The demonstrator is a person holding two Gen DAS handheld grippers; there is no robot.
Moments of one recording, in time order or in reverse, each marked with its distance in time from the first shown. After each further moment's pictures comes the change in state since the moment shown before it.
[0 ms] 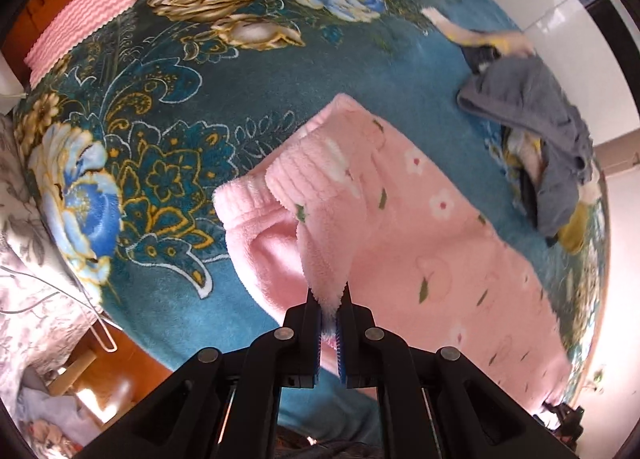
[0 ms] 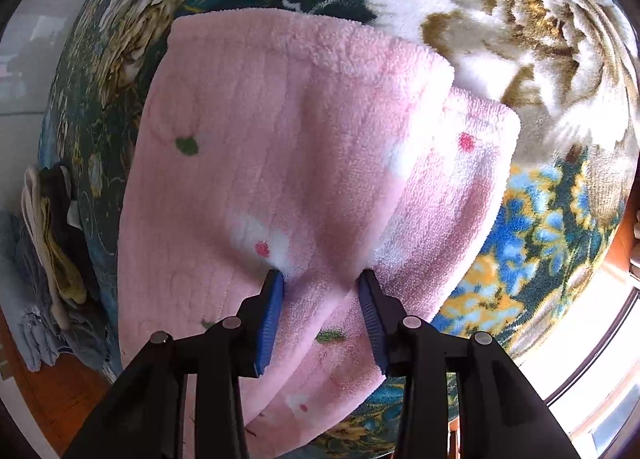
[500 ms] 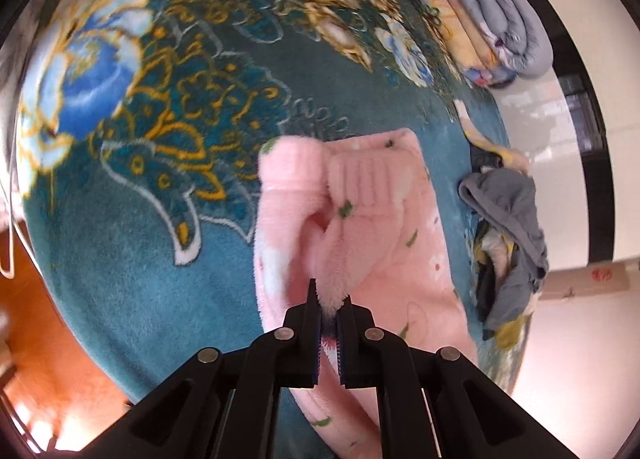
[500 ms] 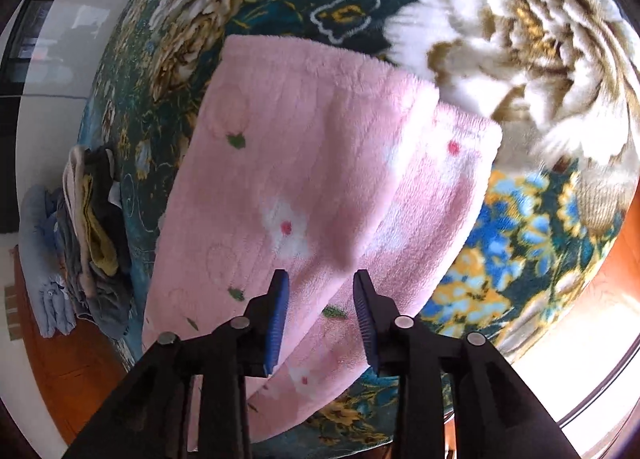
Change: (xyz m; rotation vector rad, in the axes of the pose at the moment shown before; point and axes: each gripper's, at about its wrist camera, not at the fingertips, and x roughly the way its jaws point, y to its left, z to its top) left arm 0.036 0.067 -0.033 -0.367 -0.202 -0.316; right arm -0.024 -0.008 -0.007 -0.093 0.011 0.111
